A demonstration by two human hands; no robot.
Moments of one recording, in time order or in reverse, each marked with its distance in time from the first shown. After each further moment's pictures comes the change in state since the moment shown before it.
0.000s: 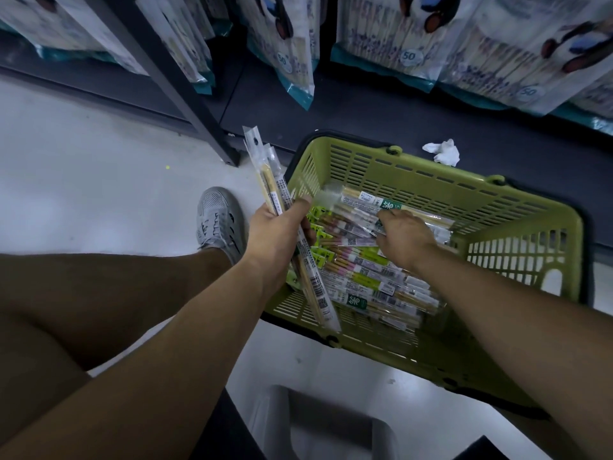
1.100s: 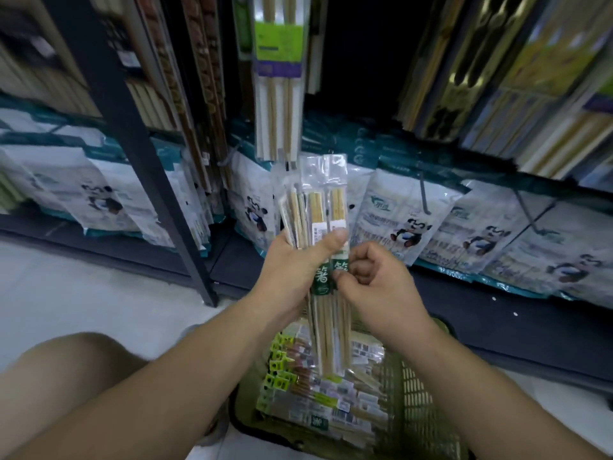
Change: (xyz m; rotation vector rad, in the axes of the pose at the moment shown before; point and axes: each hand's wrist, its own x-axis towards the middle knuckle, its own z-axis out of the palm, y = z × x) left_hand -0.124 0.175 0.064 -0.093 -0.327 0.554; right_hand -0.193 -0.121 -0.241 1.057 0.630 -0.162
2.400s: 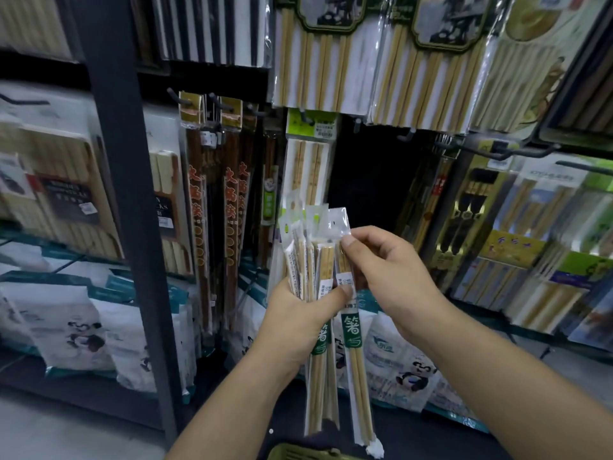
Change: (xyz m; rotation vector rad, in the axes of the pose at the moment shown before) left_hand 0.072 0.125 -0.003 -0.042 -0.190 0.354; right_hand 0.124 -0.168 -0.010 0.026 0.091 -0.318
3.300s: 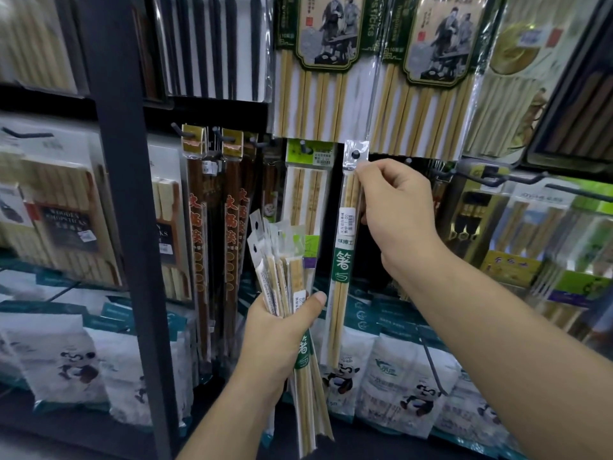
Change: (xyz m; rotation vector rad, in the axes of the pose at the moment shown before) left_hand 0.009 0.002 -0.020 -0.034 0.224 -0.036; right_hand 0.065 -0.067 0.003 0.077 0.326 -0.233
